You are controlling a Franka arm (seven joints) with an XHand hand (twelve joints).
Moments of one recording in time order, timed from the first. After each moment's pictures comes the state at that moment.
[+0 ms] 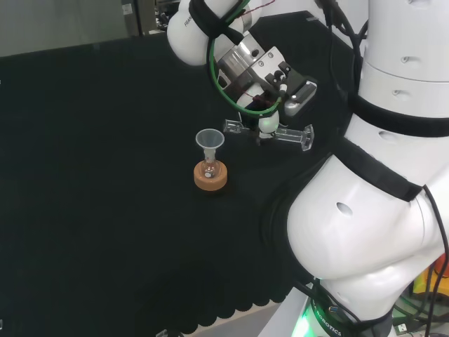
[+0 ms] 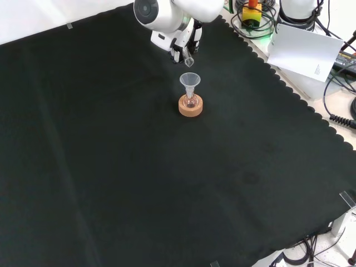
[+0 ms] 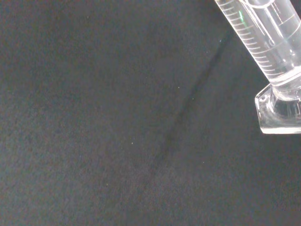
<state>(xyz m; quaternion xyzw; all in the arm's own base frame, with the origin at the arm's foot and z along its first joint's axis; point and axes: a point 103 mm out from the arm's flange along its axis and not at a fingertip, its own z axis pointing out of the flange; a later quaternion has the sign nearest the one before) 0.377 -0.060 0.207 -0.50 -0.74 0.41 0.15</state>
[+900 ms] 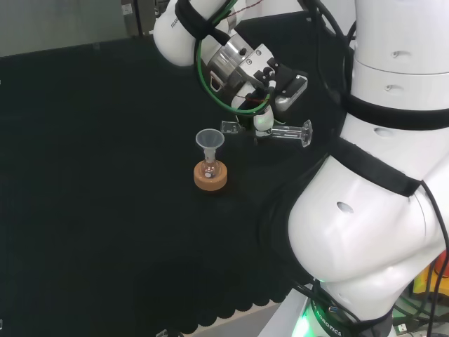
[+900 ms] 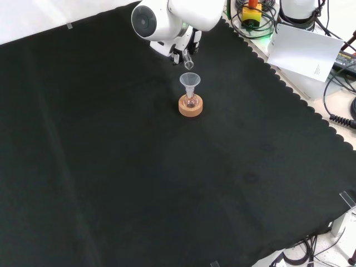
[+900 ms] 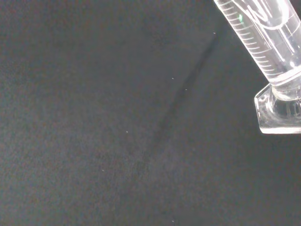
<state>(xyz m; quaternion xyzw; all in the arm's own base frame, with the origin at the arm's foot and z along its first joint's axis) 0.384 -0.050 0.214 -0.50 -0.72 0.46 0.15</state>
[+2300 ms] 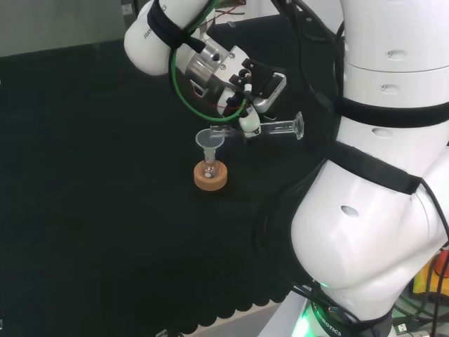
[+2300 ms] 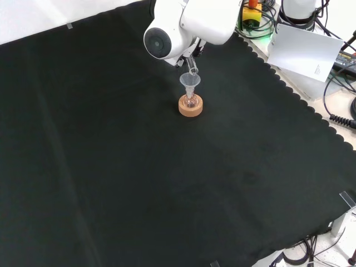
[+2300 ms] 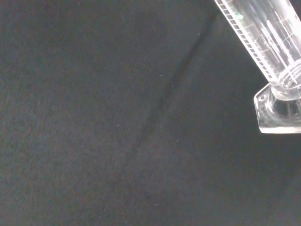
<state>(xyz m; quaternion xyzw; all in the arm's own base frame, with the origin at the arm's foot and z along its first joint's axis) 0.384 -0.012 0.225 -0.50 -0.68 0.52 0.10</state>
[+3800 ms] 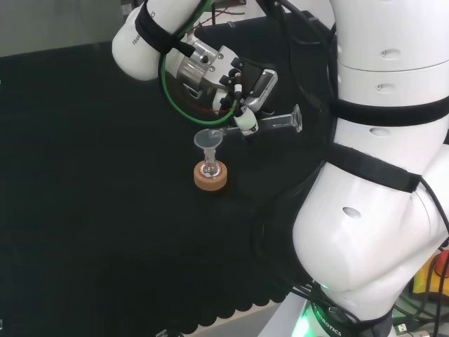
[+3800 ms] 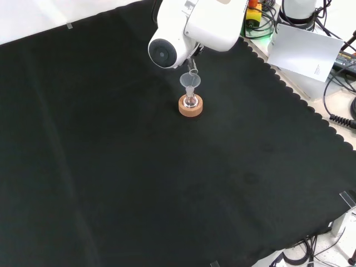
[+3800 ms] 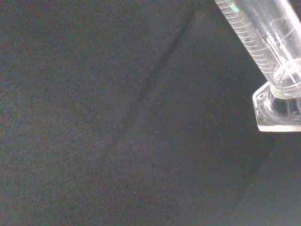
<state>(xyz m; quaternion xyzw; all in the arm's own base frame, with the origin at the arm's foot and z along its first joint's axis) 0.386 -0.003 0.233 -0.50 -0.66 0.56 0.07</state>
